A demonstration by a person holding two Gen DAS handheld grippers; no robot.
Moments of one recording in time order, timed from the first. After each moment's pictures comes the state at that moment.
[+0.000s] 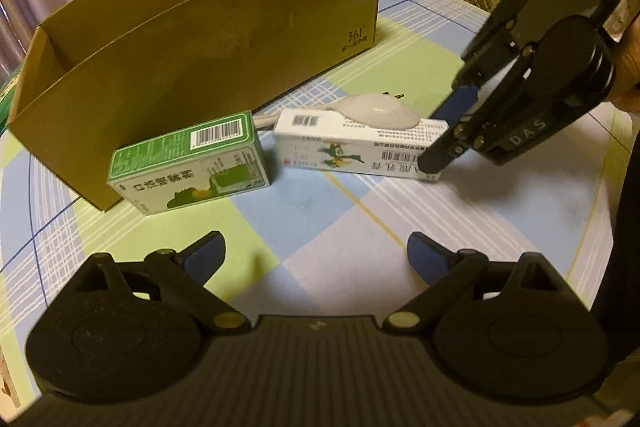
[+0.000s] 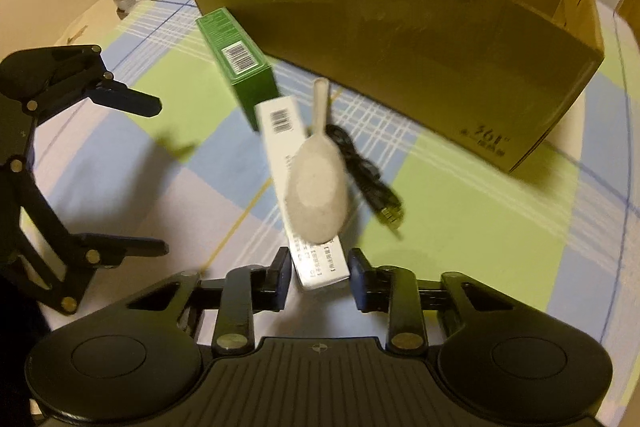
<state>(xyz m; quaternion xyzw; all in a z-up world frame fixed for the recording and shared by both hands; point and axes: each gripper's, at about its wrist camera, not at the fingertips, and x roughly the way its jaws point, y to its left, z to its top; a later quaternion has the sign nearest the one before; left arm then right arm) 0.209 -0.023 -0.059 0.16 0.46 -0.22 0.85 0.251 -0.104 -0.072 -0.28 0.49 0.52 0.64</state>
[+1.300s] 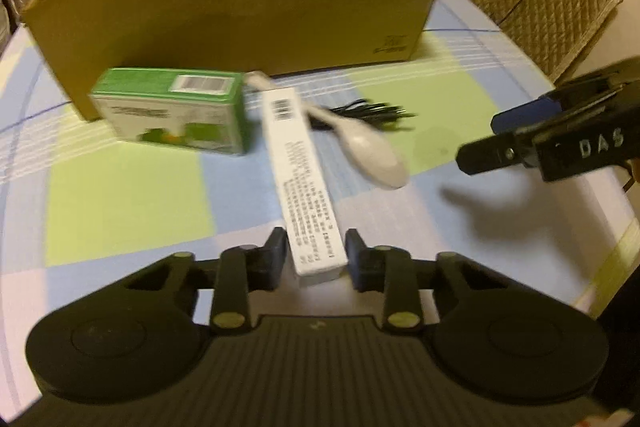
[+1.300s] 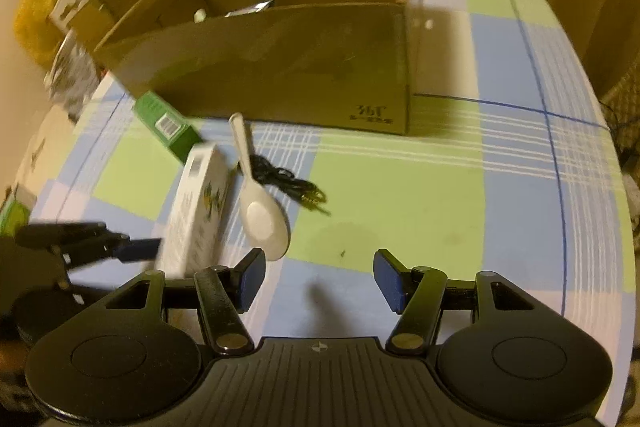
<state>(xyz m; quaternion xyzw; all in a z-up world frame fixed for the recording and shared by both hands) 0.209 -0.051 -0.070 0.01 0.50 -0.11 0.86 0.277 -0.164 -0.047 -0.17 0.50 0.46 0.72</state>
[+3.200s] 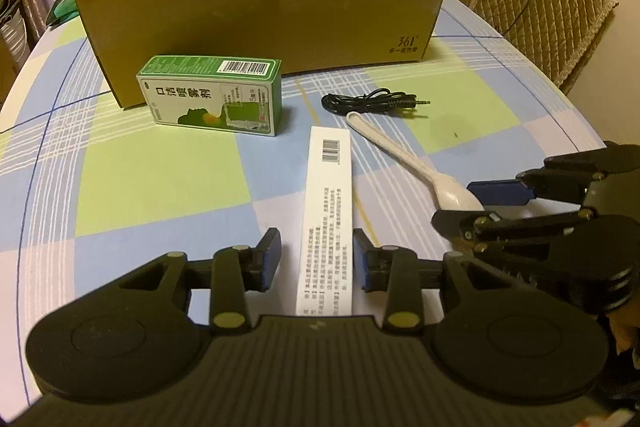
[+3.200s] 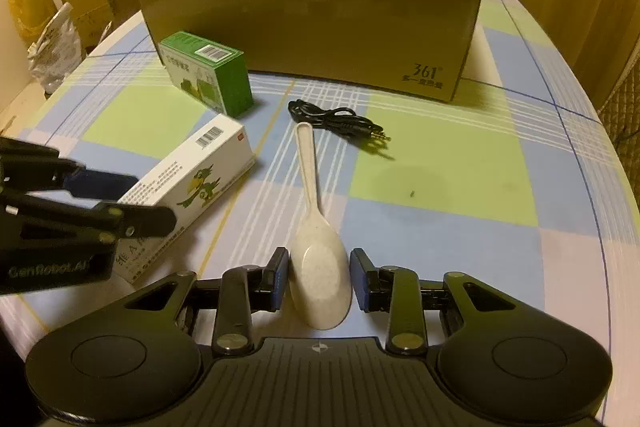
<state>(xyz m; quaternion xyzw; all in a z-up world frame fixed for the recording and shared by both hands) 0.171 -0.032 -0.074 0.02 0.46 -0.10 0.88 0.165 -0.163 -0.089 -0.20 0.42 0.42 0.78</state>
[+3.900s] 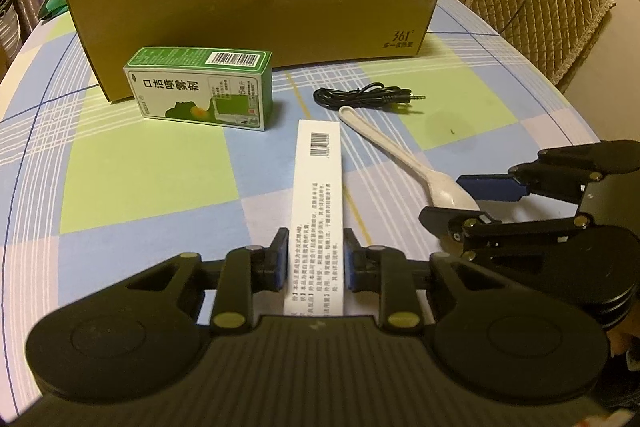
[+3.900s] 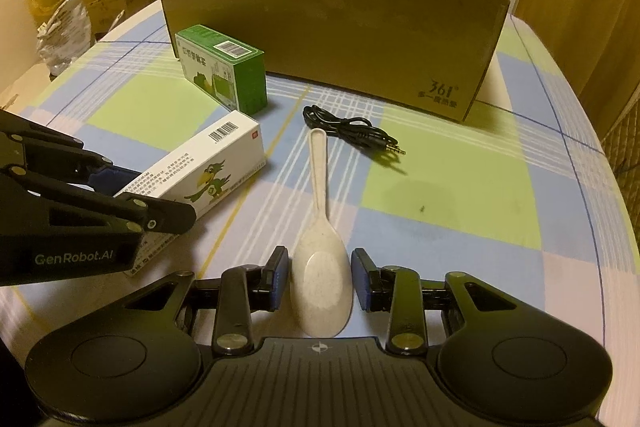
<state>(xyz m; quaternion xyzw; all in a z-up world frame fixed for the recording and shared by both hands) 0.173 -0.033 -0.080 0.01 0.47 -0.10 0.88 0.154 -0.159 -0.091 -0.22 0.39 0.43 0.79</state>
